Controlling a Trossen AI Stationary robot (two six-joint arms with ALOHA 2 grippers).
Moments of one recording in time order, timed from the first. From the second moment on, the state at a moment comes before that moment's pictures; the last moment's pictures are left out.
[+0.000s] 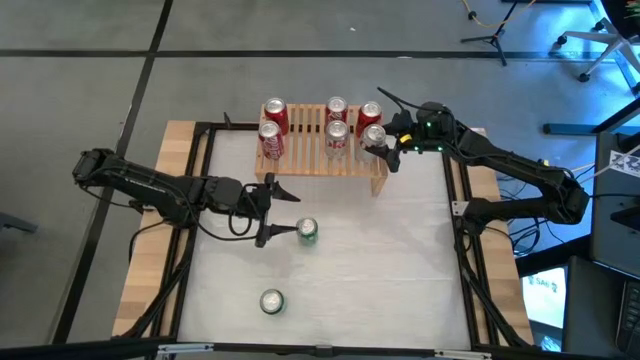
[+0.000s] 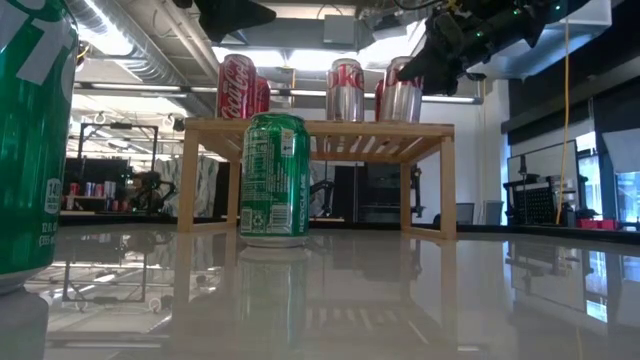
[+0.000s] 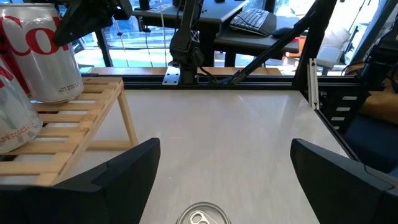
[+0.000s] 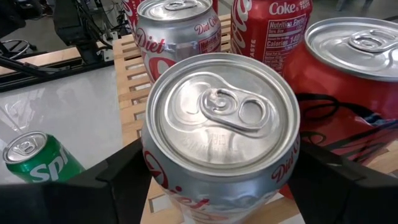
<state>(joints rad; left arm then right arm) -0.17 1.09 0.74 0.09 -0.16 -0.08 -0.58 1.13 0.92 -0.22 -0.30 -0.06</state>
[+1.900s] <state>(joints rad) -0.21 1.09 0.74 0.13 -0.18 -0.13 -0.58 0.89 0.92 -0.53 -0.23 -0.06</state>
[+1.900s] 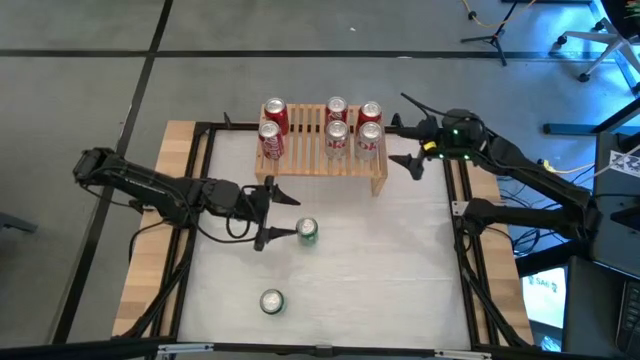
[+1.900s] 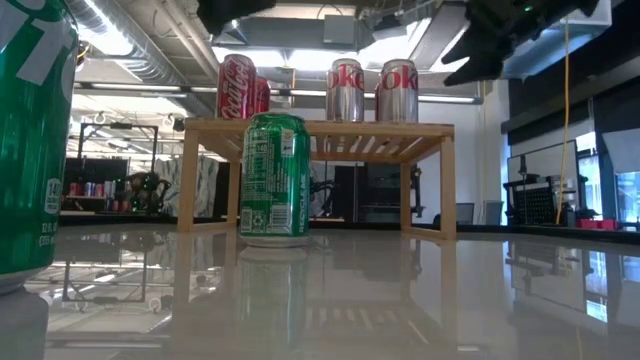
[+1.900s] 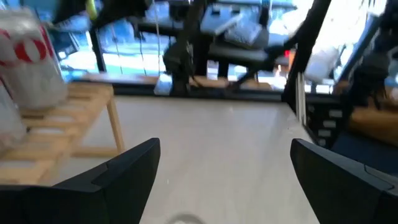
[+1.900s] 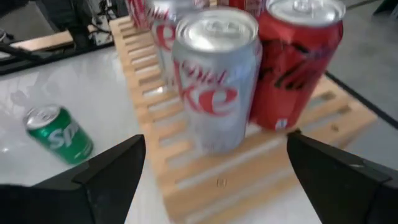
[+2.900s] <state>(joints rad) -0.22 1.33 1.10 -0.07 -0.39 -0.24 -0.37 0.80 0.92 -0.63 -0.30 0.06</state>
